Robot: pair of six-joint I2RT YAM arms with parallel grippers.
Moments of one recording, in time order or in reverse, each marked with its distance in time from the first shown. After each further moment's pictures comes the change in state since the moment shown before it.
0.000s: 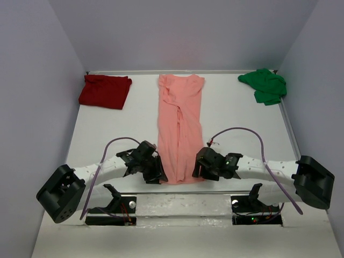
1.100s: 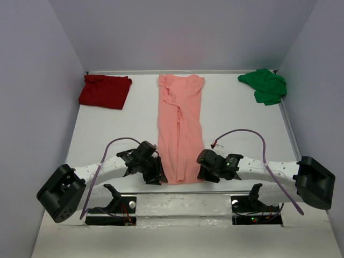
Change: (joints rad) left arm -0.001 0.008 0.000 -0.005 0.019 0.021; right arm 0.026 -0.012 -0.006 -0.079 0.034 0.102
